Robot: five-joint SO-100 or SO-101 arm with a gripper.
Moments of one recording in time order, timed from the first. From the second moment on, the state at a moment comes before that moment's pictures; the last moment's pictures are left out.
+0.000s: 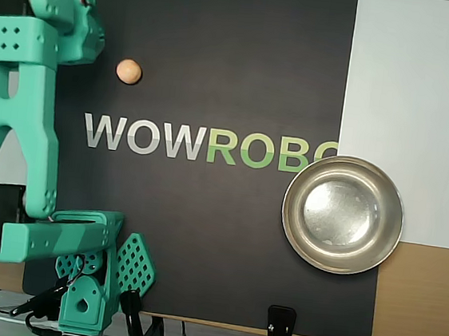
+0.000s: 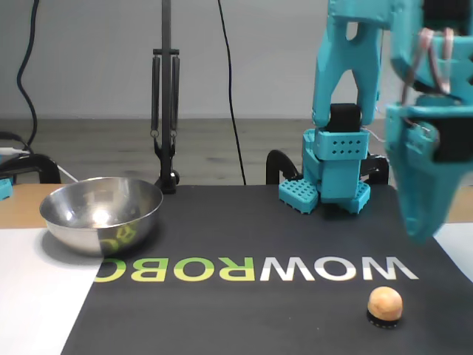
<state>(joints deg) -5.7 82.9 81.4 76.6 -11.5</state>
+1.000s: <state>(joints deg) -7.7 82.6 86.6 76.6 -52.0</state>
